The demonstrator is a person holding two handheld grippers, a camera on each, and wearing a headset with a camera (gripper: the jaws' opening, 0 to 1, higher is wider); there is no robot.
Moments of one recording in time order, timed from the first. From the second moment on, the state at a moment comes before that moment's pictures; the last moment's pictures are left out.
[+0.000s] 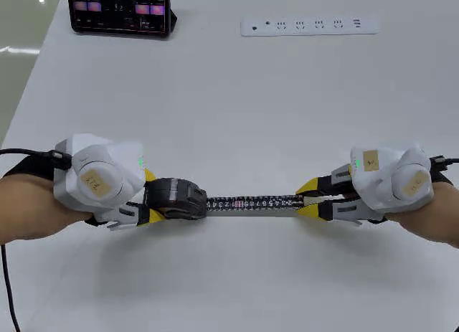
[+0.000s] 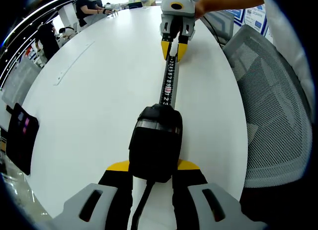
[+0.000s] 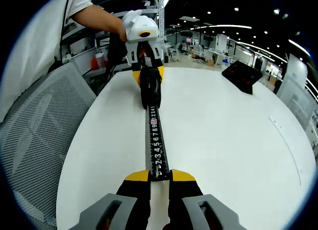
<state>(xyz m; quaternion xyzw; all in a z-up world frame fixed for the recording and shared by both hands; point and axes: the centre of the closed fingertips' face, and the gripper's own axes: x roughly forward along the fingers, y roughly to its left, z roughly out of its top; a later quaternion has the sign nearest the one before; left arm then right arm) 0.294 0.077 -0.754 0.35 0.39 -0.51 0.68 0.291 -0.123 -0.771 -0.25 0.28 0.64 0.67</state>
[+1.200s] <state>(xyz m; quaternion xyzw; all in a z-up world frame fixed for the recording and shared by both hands) 0.294 0.077 -0.755 0.35 0.39 -0.51 0.68 0.290 -0.157 -0.771 -0.27 0.30 0.63 0.67</state>
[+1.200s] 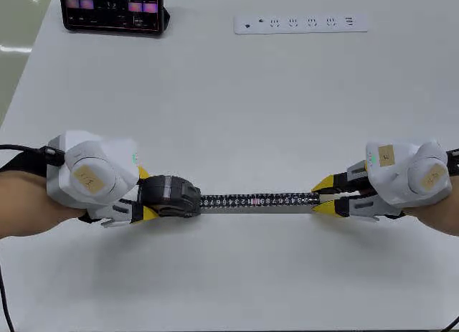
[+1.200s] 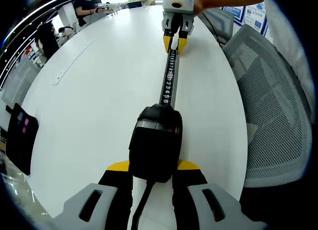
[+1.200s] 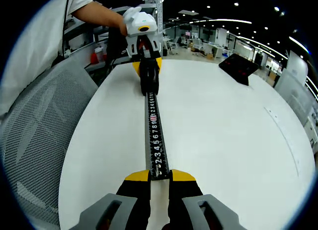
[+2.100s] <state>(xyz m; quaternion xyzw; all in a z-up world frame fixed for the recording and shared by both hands) 0.294 0.077 -0.755 0.36 0.40 -0.51 0.67 0.290 -0.191 -0.773 -0.29 0.32 0.62 0.66</state>
